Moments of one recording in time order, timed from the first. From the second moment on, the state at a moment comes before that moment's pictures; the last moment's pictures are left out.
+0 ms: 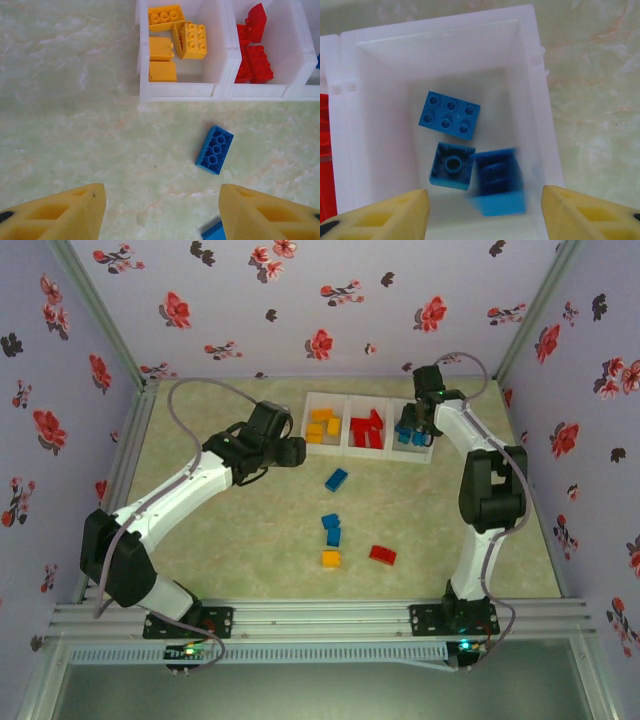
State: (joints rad) left arm -0.68 1.51 1.32 -0.65 -0.16 -0.48; right arm 0.16 1.96 1.61 -0.70 0.14 0.34
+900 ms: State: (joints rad) left arm -0.84 1.50 1.17 -0.64 -0.16 -0.51; right arm 0.29 1.55 1.20 -0.64 0.12 0.34
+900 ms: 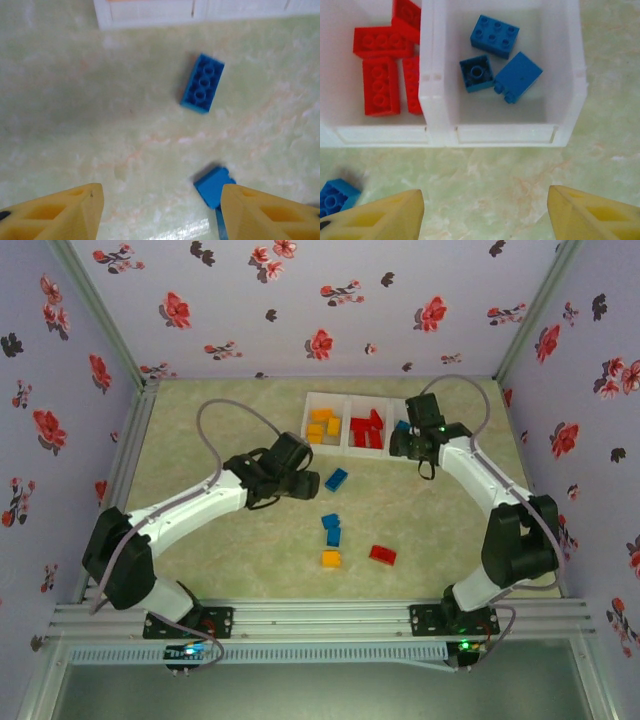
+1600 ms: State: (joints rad) left arm -0.90 1.74 1.28 -0.56 -0.18 -0.41; right arm 0.34 1.47 0.98 -0.56 0.08 0.38
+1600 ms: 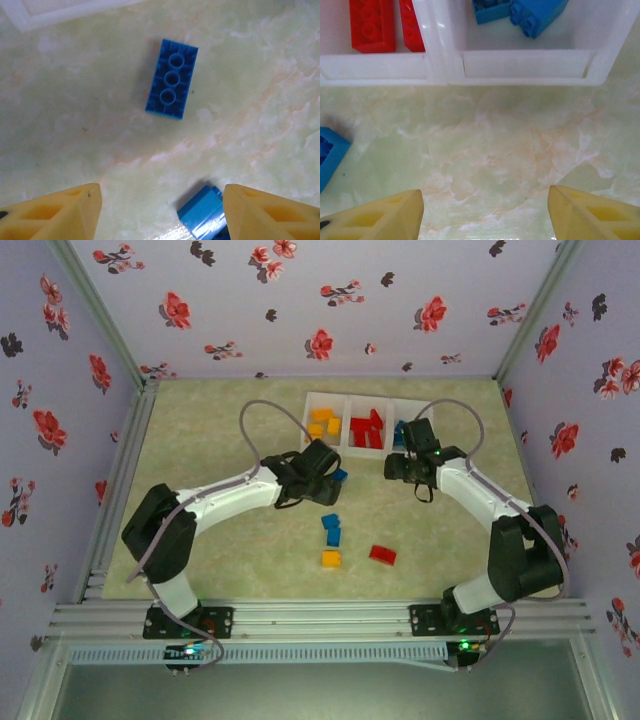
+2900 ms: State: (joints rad) left arm -0.87 1.74 1.31 -0.63 -0.18 -0.40; right arm 0.79 1.13 0.54 -0.61 -0.03 0.57
